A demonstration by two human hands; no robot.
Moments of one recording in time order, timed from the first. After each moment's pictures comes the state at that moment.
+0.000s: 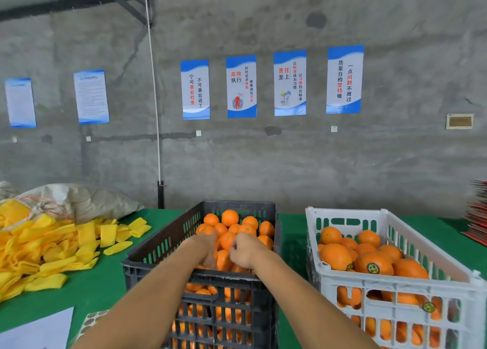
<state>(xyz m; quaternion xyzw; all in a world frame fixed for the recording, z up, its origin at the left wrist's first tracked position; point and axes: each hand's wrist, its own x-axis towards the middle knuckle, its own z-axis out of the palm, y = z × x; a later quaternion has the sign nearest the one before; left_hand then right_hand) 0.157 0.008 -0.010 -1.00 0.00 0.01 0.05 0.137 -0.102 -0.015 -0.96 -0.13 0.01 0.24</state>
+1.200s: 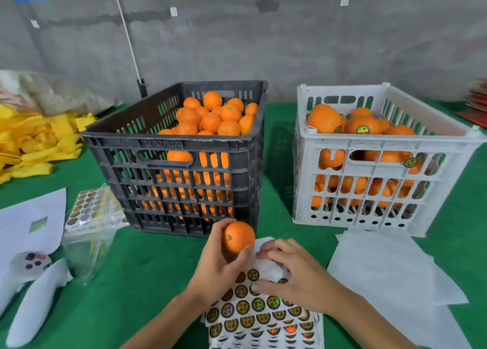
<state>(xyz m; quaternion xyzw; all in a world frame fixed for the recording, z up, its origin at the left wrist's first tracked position) -0.043 -0.022 -0.258 -0.81 0.12 -0.08 -0.57 -0.045 -0.245 -0.245 -0.91 -0.27 0.03 0.30</state>
